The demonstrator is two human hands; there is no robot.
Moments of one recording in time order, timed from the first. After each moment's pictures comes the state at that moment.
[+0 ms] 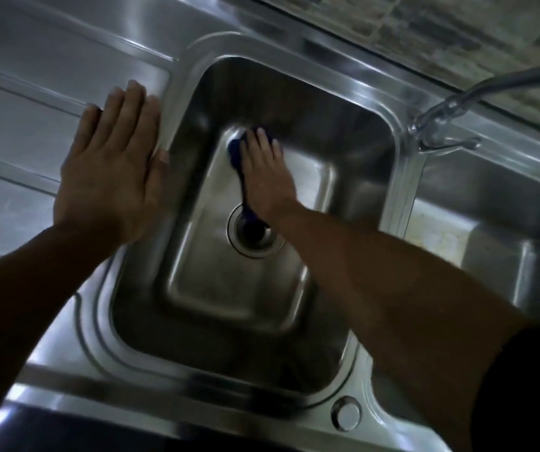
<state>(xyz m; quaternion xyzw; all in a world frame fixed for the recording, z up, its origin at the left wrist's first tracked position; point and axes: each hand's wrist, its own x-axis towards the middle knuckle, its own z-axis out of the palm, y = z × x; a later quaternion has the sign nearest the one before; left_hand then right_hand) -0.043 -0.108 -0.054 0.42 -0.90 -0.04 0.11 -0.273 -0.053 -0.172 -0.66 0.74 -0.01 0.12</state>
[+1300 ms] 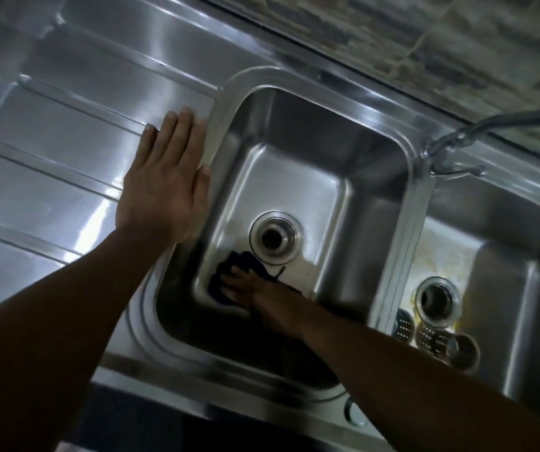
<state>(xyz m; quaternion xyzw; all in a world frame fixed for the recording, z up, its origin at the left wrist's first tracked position) -0.052 -0.097 -0.027 0.45 -0.89 -0.08 0.07 -0.208 0.085 -0.132 -0.77 0.47 0.04 0.44</state>
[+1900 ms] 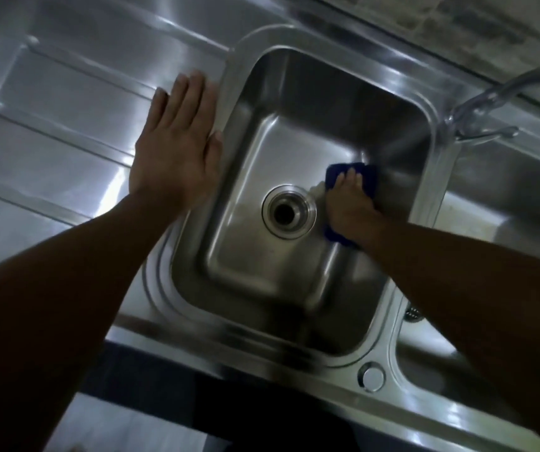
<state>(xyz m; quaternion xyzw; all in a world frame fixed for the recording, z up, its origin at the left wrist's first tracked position) -0.046 -0.102 -0.036 0.43 -0.90 -0.08 0.07 -0.305 0.014 -0.132 -0.49 0.78 0.29 0.26</state>
